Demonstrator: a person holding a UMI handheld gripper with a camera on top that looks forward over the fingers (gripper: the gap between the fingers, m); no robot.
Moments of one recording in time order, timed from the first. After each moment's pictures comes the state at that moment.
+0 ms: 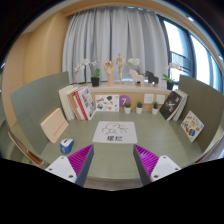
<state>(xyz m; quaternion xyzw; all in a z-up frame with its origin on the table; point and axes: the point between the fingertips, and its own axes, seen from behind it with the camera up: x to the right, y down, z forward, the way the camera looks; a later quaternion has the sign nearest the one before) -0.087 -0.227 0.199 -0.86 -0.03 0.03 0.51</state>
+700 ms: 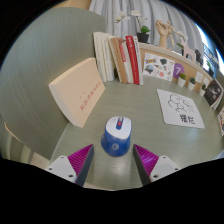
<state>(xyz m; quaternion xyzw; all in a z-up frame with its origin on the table) -0.378 -0.141 -0.011 -0.92 -0.10 0.05 0.36</state>
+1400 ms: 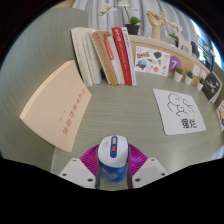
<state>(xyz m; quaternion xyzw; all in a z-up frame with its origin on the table) -0.374 -0.070 -0.020 -0.94 -0.04 0.03 0.33</state>
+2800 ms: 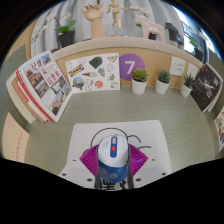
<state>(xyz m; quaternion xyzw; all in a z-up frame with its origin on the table) -0.112 0.097 -0.012 -0.94 0.02 0.03 0.35</state>
